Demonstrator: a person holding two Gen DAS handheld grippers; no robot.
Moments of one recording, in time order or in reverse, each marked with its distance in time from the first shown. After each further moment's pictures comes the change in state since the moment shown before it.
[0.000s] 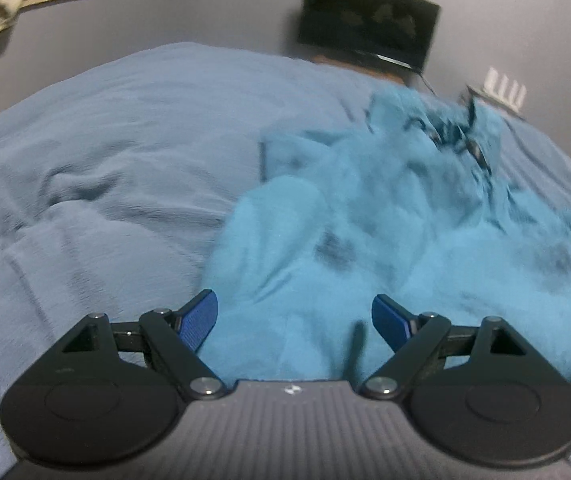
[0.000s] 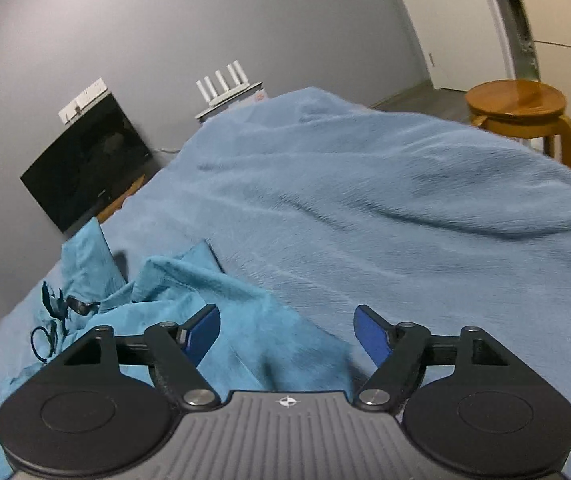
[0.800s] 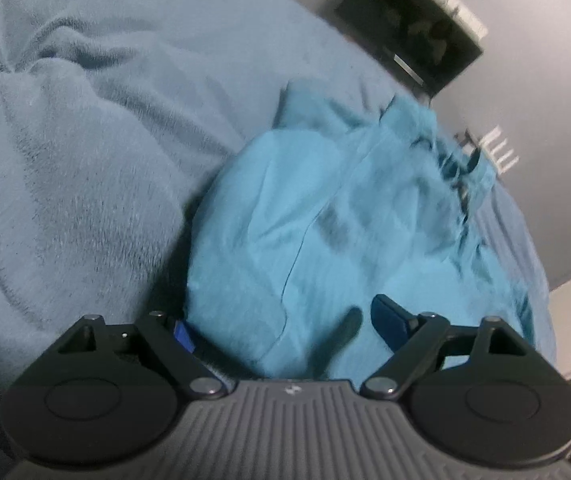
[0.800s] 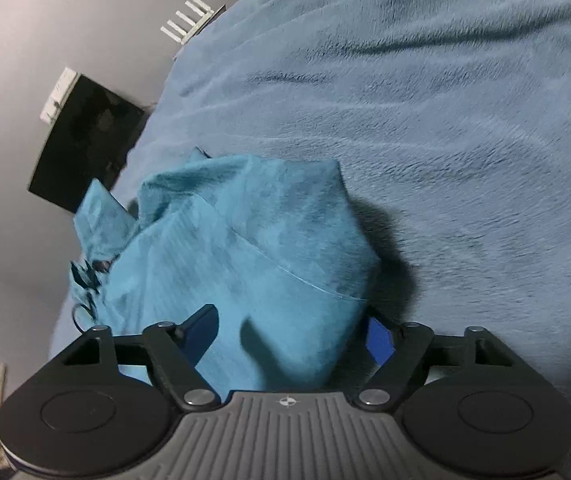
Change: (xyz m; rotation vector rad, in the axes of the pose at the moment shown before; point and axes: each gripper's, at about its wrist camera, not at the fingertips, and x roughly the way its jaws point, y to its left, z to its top) left arm 0.022 0.050 -0.010 -0.397 0.122 -0.232; right arm 0.019 -0.034 -0.058 0.303 0.279 0.123
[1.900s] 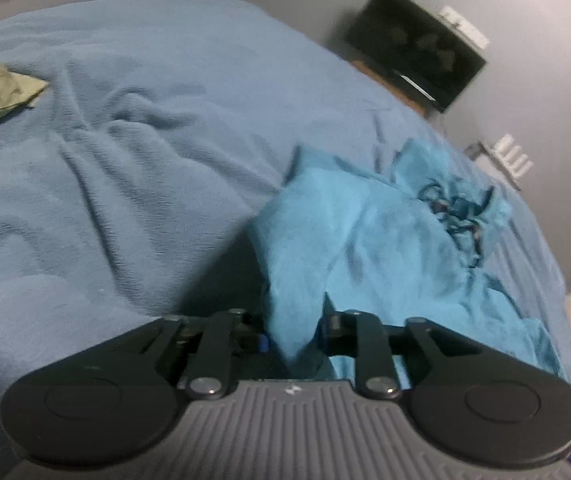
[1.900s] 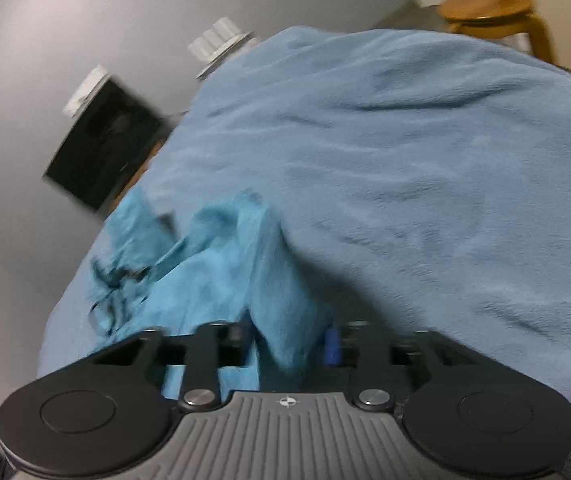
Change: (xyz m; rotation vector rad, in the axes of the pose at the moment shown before) left arm -0.094 0.007 0.008 0.065 -0.067 0.132; right arm -0.112 0.027 -0.015 -0.115 -0.107 -0.049
